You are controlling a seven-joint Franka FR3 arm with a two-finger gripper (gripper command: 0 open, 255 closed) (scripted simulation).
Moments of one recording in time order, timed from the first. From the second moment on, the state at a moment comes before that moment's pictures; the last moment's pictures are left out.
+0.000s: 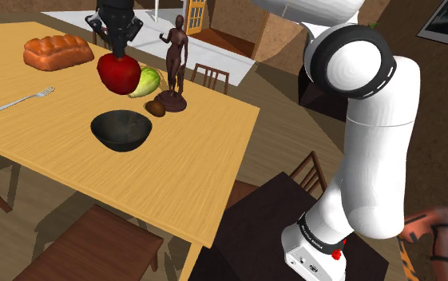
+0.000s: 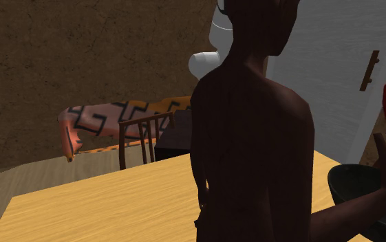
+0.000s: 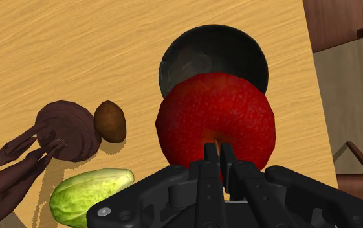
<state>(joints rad) 0.43 0.49 0.17 -1.04 -0.19 1.64 0.38</state>
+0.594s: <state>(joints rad) 0.41 0.45 0.17 -1.22 -0.19 1.78 0.40</state>
